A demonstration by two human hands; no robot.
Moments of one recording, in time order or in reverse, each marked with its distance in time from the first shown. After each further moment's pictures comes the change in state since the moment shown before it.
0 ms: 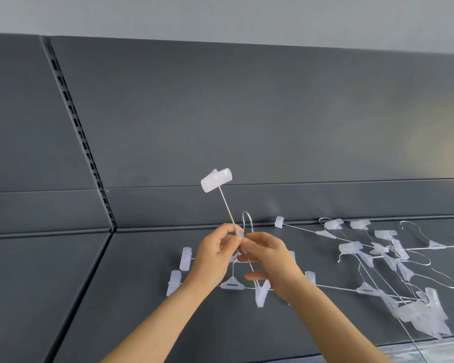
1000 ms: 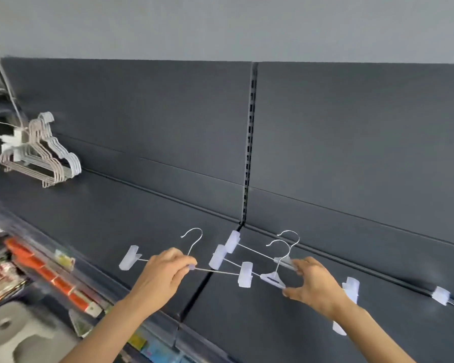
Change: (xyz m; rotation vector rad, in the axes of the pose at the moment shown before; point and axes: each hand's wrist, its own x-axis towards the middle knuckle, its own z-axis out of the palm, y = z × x) left_hand -0.154 -0.073 -0.254 1.005 0.340 -0.141; right_hand 0.077 0.032 0.118 -1.157 -0.353 -0.459
